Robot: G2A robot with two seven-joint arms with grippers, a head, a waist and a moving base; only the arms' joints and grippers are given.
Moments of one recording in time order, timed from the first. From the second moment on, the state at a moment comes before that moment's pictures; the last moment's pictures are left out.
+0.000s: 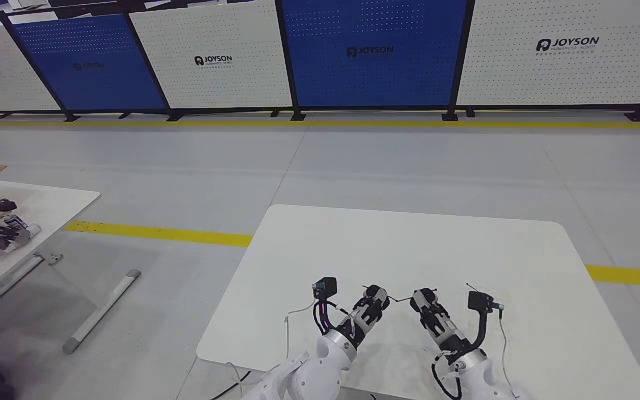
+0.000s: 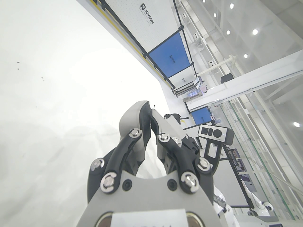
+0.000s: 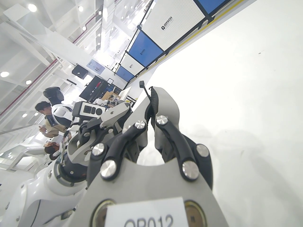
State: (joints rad) left arm 1.50 -1.28 -0.92 -1.69 0.23 0.10 0.14; right arm -1.53 -1.24 1.14 -1.59 -0.42 -0.24 0.08
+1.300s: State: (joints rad) left arm 1.51 -1.28 -0.93 -1.70 0.14 0.04 0.12; right arm -1.53 -1.25 1.14 -1.56 -0.34 -0.34 0.07
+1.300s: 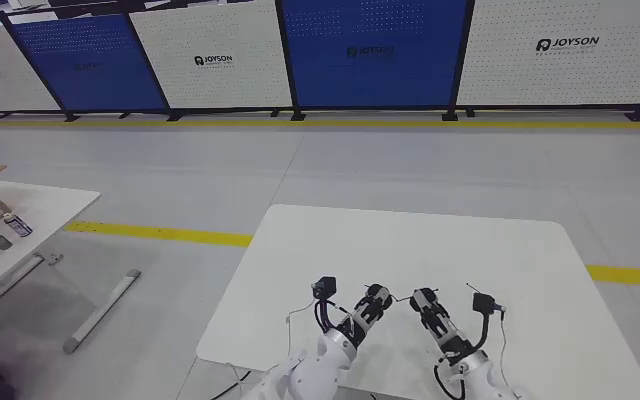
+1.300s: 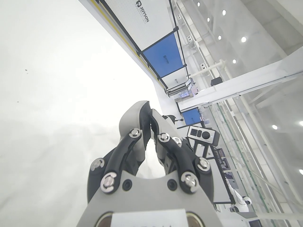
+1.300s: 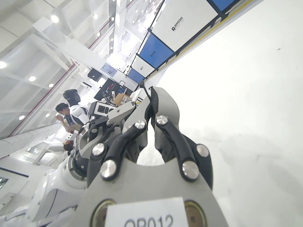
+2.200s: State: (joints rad) left arm 1.52 -1.28 -0.98 -1.72 0.00 -0.02 0.04; right arm -1.54 -1.25 1.15 -1.57 -0.28 -0.34 0.07
